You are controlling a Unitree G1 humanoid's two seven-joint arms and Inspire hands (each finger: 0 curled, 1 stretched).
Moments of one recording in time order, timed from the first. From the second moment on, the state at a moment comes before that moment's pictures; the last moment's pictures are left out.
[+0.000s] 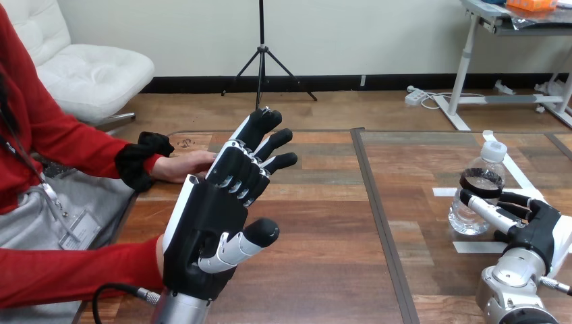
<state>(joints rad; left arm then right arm) 0.03 -0.04 -0.04 0.30 -0.36 -0.77 -0.60 -0.64 -0.27 -0.29 1.34 0.00 -0.25 -0.52</state>
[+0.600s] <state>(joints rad) 0.02 -0.05 -0.06 0.31 -0.38 -0.75 -0.62 -0.64 -0.27 -0.29 1.34 0.00 -0.26 -0.52</state>
